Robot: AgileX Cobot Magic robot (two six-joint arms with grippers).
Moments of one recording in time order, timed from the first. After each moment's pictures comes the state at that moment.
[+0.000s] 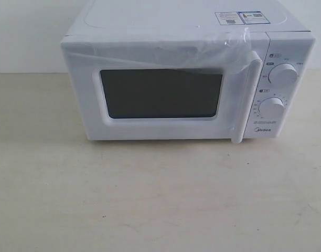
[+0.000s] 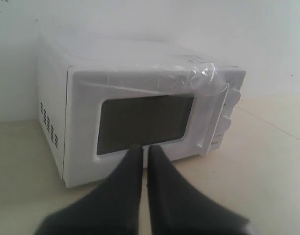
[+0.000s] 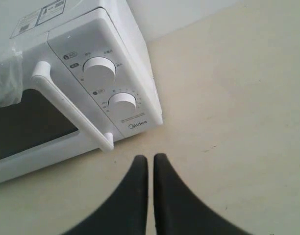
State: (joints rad) left arm -0.35 0.00 -0.34 -0.43 0.53 0.24; right arm 0.87 0.29 -0.54 -0.82 1.09 1.27
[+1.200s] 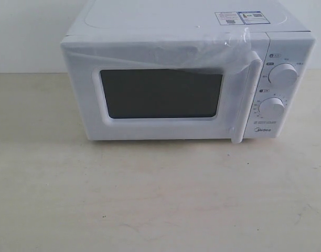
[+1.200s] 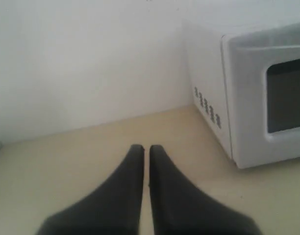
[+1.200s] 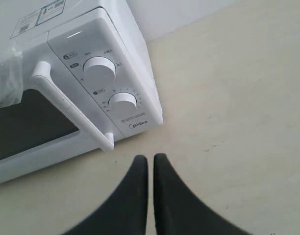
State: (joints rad) left arm -0.06 0.00 -0.19 0.04 0.37 0.17; right arm 0.87 0.29 -0.54 -0.82 1.09 1.28
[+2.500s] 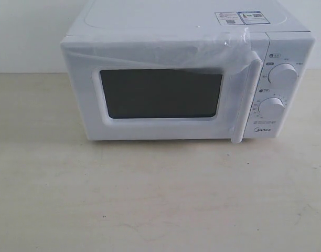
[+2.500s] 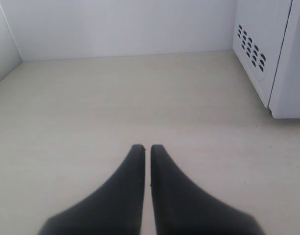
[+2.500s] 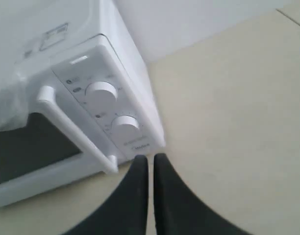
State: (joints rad) left arm 0.09 0.00 0.00 0.04 0.34 0.05; right arm 0.86 0.29 -0.53 -0.91 1.03 1.31
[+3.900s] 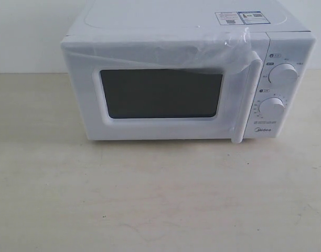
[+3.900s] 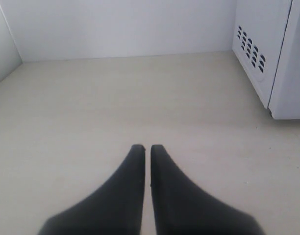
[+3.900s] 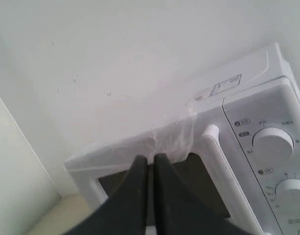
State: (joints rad) left arm 0.09 0.00 0.00 0.04 0.34 0.05; right arm 0.09 0.25 -0.12 -0.88 -0.39 1.37
